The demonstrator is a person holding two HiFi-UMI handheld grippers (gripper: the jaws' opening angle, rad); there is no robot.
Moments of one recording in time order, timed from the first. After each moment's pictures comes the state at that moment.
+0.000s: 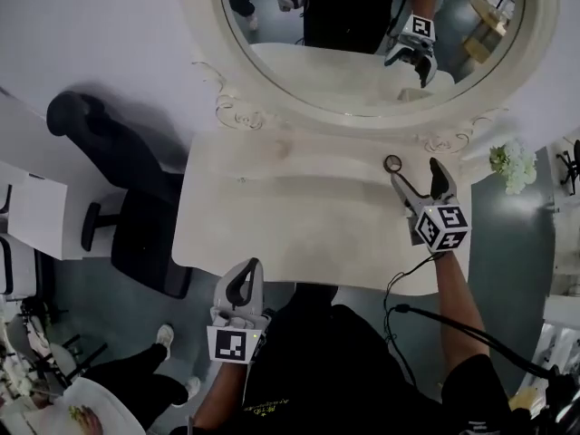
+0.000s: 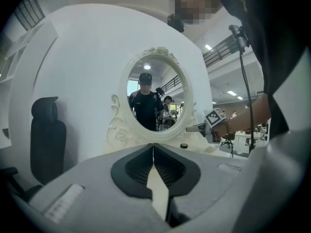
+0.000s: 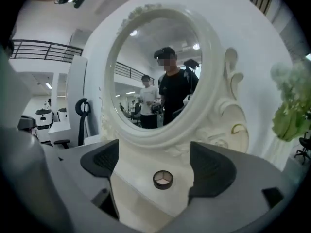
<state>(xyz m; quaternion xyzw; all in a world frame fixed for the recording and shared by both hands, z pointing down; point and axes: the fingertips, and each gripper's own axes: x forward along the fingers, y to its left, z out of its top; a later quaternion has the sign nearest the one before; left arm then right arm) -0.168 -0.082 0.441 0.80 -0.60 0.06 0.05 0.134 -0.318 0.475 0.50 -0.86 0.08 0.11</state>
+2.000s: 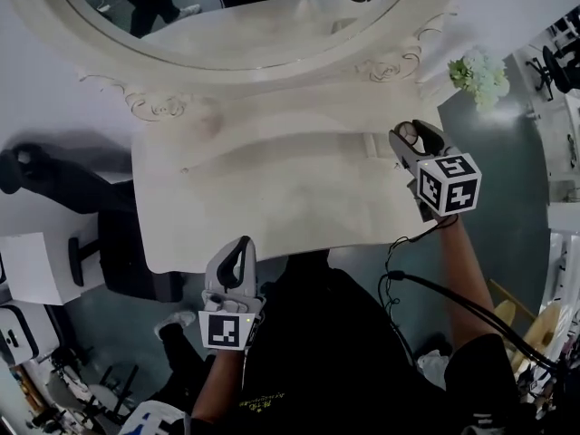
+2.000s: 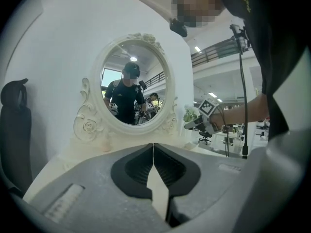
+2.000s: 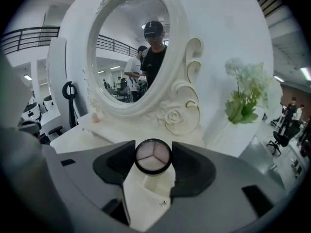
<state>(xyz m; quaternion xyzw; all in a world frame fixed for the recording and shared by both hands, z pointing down) -0.098 -0.096 0.454 0.87 -0.49 0.05 0.06 0.218 -0.255 0.493 0.54 -0.78 0.18 0.25</state>
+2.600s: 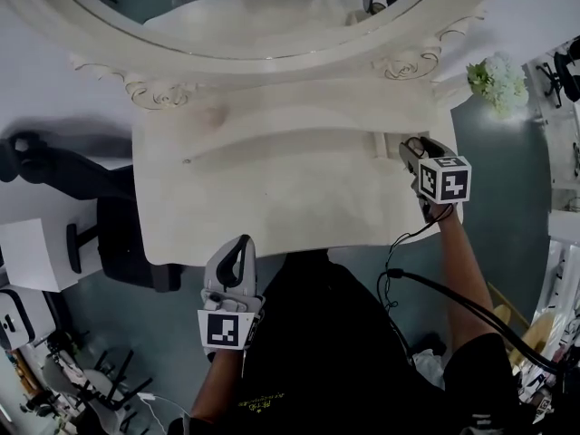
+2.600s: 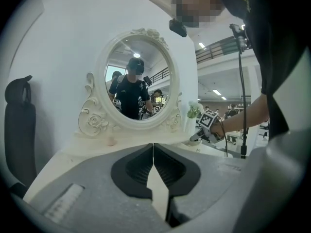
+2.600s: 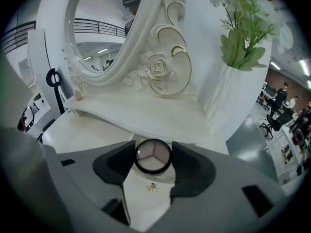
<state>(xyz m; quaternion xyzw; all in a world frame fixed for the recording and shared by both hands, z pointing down) -0.105 -0.099 0.471 0.85 -0.51 0.09 0.09 0.258 -0.250 0.604 0.55 -0.72 0.28 0.32</state>
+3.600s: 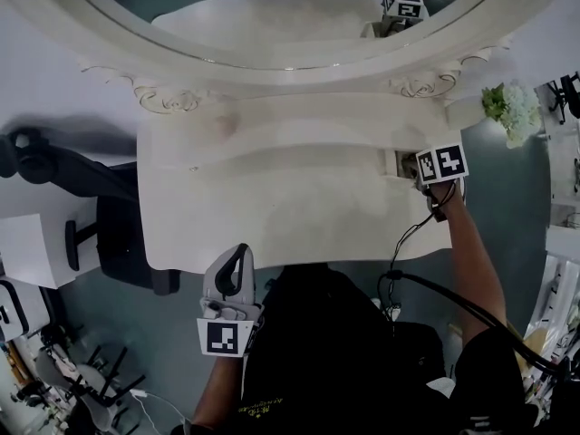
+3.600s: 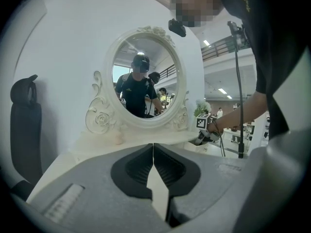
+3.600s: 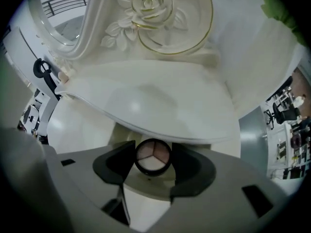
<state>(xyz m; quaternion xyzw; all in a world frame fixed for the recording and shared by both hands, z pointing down) -0.127 -0.107 0.487 0.83 -0.54 0.11 0.11 0.262 -0.267 0.665 0.46 -0.66 0.39 0.46</state>
